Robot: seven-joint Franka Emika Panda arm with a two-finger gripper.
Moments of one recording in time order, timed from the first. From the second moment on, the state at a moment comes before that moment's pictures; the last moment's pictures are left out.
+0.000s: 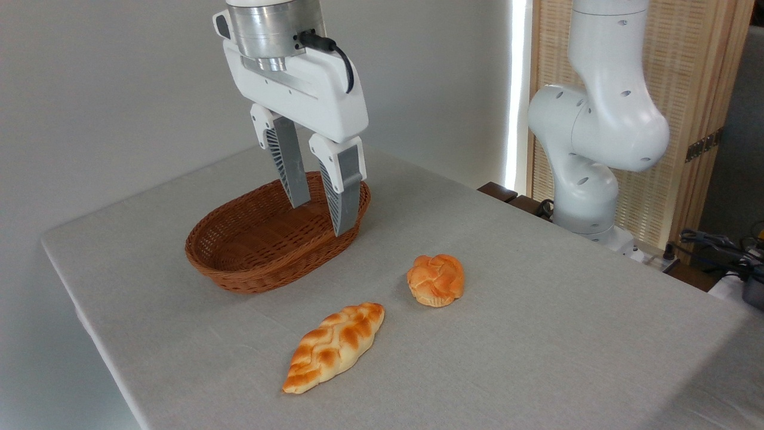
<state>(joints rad) -0.07 -0.04 0.06 -1.65 -0.05 1.60 0.75</state>
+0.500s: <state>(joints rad) -0.02 -0.04 -0.01 -1.64 -0.01 1.59 0.75</state>
